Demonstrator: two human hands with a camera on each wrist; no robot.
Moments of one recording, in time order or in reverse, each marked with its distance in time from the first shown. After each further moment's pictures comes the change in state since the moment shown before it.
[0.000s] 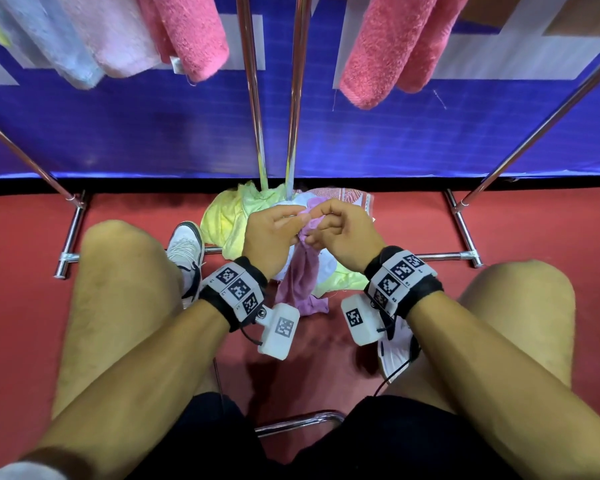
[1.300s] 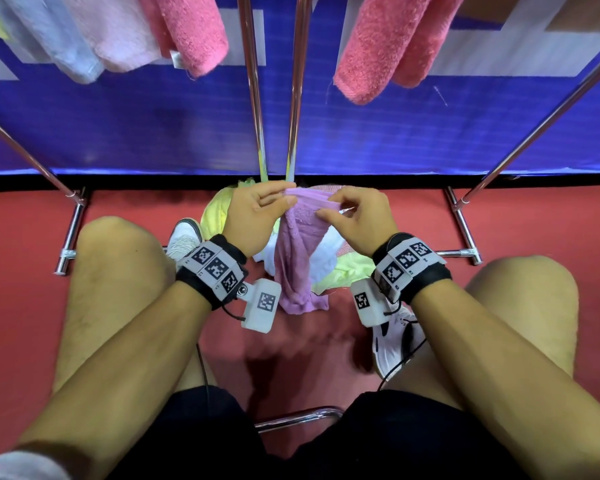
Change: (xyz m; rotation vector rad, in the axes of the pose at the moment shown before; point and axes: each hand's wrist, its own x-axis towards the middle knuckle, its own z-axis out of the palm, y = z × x) left_hand 0.021 0.013 -0.029 0.108 -0.119 0.207; right_hand 0.016 0.005 -0.022 -0.408 0.229 -0.250
